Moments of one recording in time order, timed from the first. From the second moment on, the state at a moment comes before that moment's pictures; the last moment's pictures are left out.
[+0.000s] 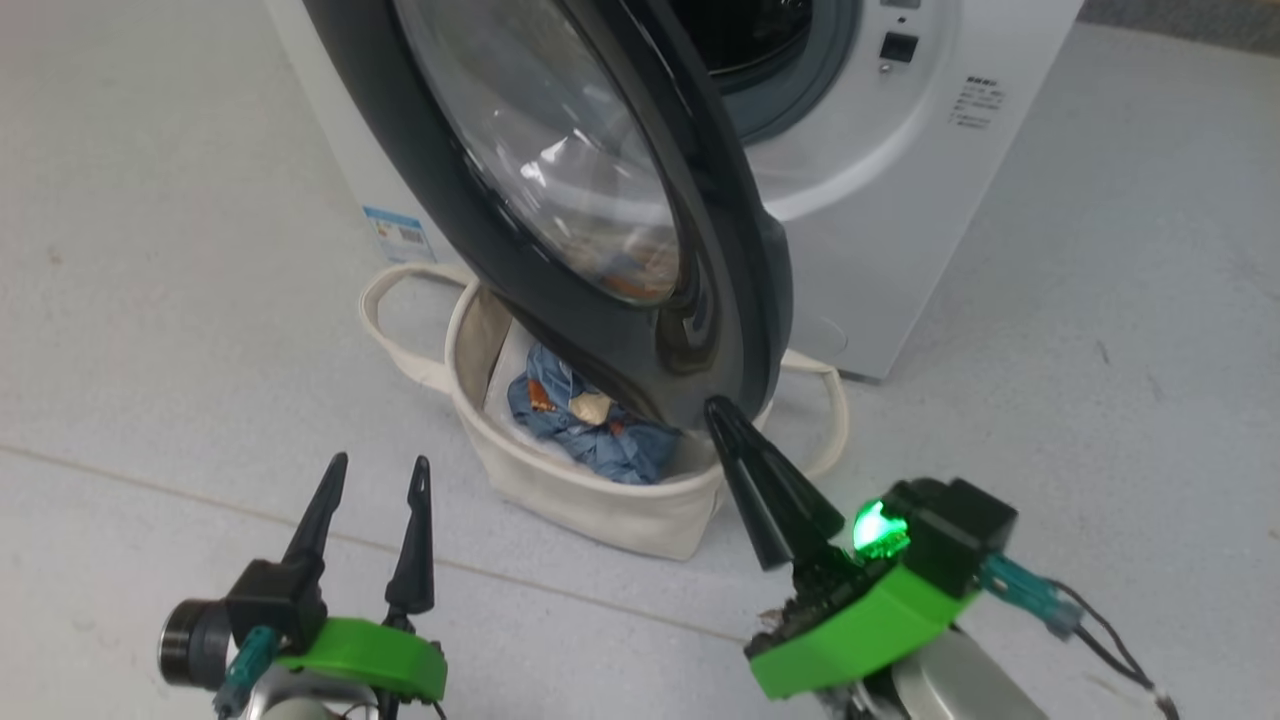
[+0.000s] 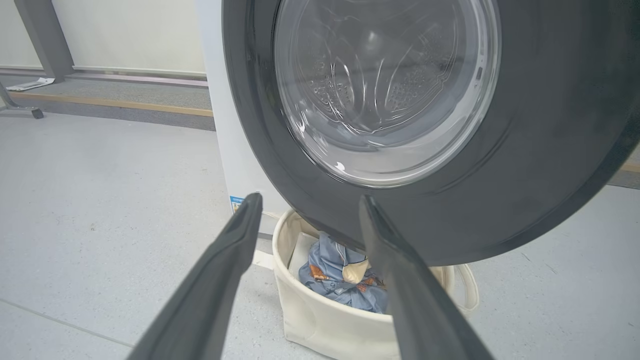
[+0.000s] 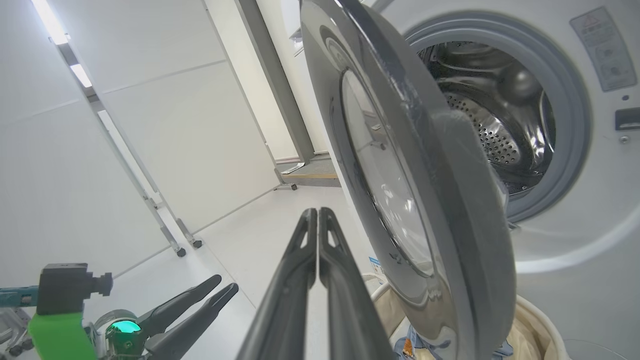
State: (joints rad) left arm -0.17 0.06 -0.08 0.29 -0.11 -0.03 -0.25; right arm -0.21 -0.06 0.51 0.01 0.41 0.12 -0.25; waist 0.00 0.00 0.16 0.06
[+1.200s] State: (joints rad) left arm -0.32 0.04 -0.18 0.28 -0.12 0.00 -0.25; right arm -0.55 -0.06 0.15 0.13 0.39 0.12 -0.25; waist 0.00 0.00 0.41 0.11
